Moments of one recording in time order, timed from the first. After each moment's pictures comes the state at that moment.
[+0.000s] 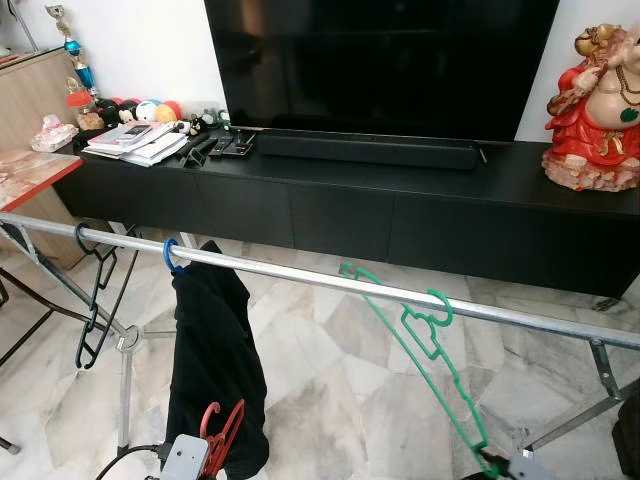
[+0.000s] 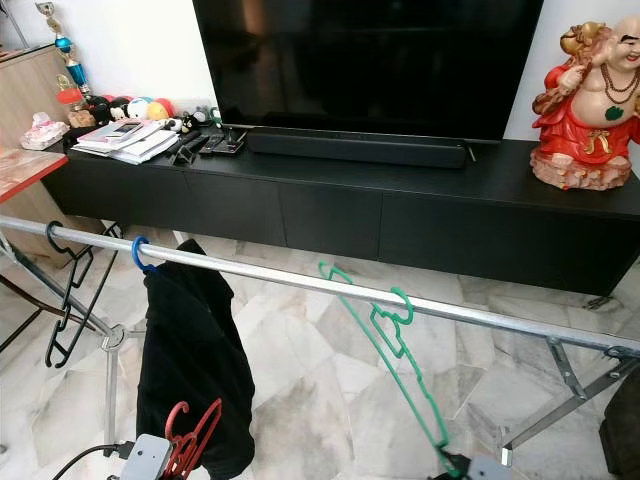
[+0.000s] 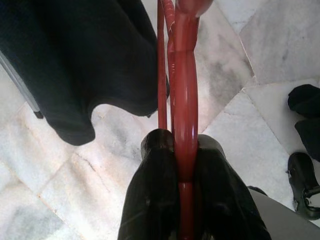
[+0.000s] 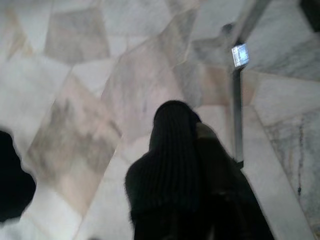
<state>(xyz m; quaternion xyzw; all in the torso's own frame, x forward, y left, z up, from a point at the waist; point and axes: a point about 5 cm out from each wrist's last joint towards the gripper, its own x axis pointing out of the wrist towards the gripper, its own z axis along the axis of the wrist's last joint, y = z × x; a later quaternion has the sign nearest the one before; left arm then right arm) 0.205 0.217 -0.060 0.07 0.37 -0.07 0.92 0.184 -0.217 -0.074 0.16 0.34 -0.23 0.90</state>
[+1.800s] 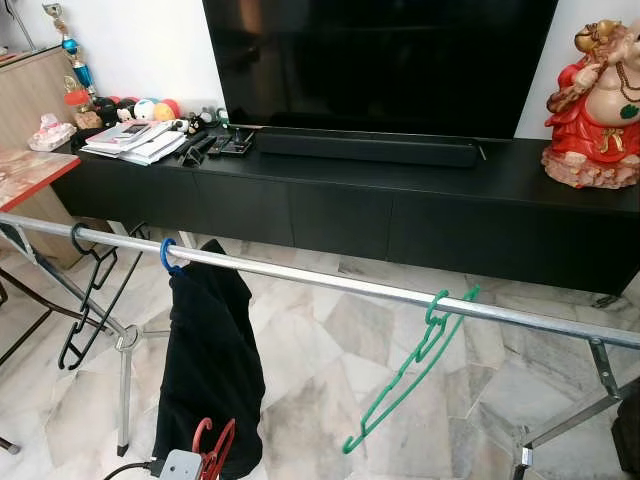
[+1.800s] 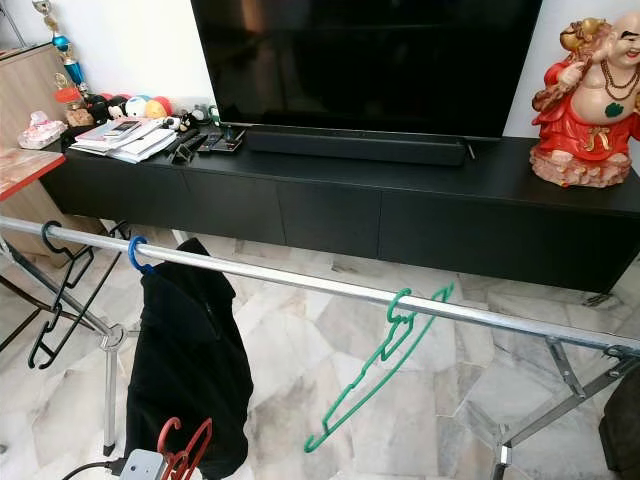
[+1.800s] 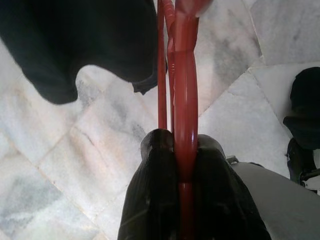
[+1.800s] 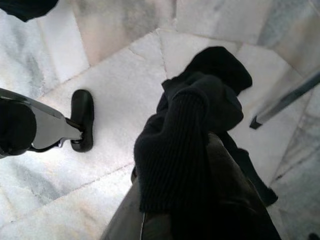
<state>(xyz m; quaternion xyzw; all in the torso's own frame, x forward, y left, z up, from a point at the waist) 0.188 0.221 -0.070 0.06 0.41 -0.05 0.91 0.148 -0.161 -0.102 -0.06 0.54 0.06 0.84</state>
